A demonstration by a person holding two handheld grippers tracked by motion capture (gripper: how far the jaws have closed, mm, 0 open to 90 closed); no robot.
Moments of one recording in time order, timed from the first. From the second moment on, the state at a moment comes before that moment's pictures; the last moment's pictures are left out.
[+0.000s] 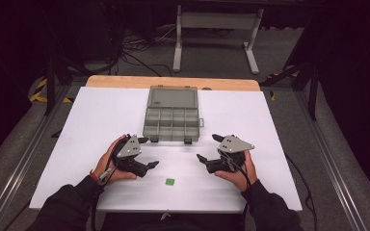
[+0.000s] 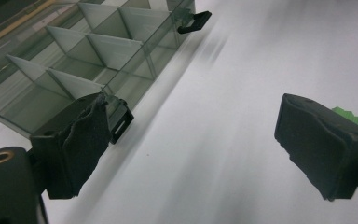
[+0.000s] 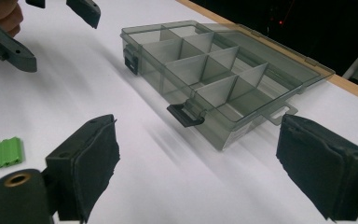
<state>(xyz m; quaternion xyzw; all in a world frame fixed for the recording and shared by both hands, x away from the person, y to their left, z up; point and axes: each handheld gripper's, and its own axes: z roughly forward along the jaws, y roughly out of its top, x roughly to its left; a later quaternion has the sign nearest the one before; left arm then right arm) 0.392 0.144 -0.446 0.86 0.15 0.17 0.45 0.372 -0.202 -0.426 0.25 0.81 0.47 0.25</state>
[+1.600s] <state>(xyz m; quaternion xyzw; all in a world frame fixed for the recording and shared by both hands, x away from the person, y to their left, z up) 0.388 0.112 -0.459 0.90 0.11 0.11 0.40 0.347 -0.207 -0.440 0.24 0.83 0.44 0.24</state>
